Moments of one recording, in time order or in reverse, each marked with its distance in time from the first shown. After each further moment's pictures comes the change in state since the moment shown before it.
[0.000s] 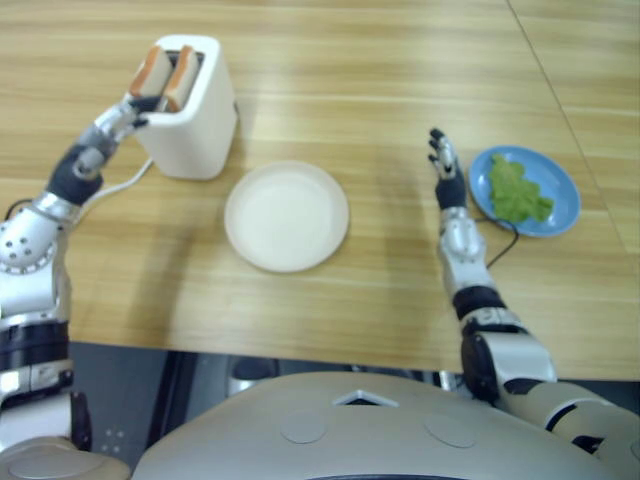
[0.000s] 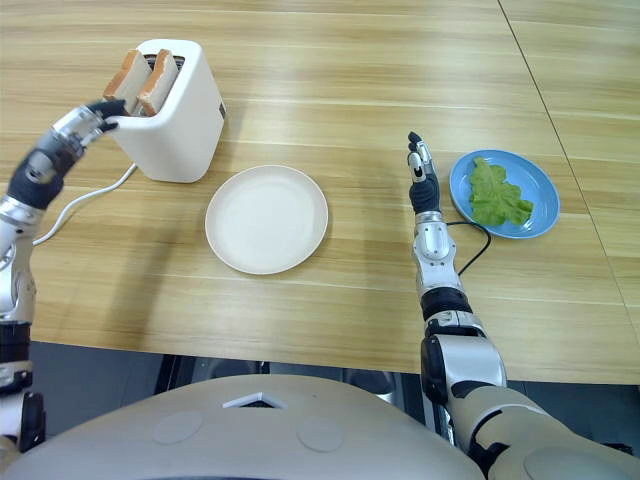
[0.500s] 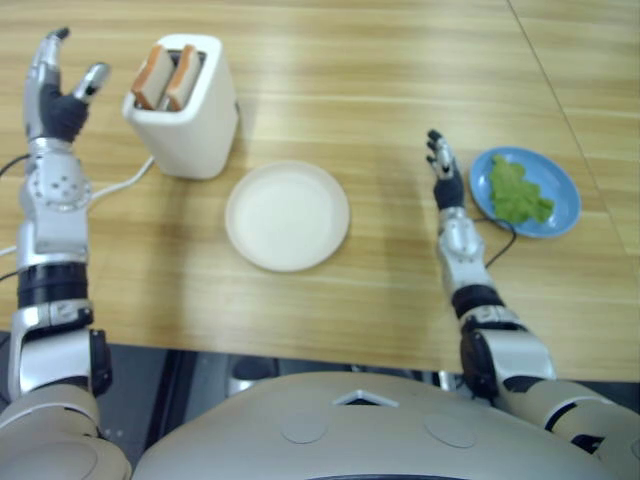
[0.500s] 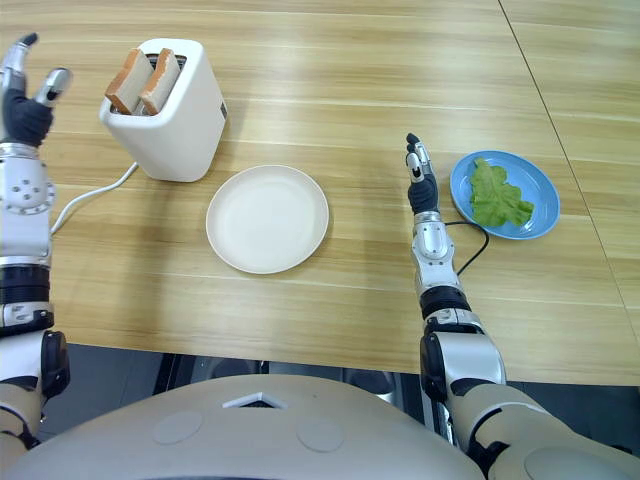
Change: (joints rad) left arm -0.286 -0.017 -0.209 0.253 0.790 0.410 0.712; right arm -0.012 0.001 0.003 0.023 0.000 -0.007 0.000
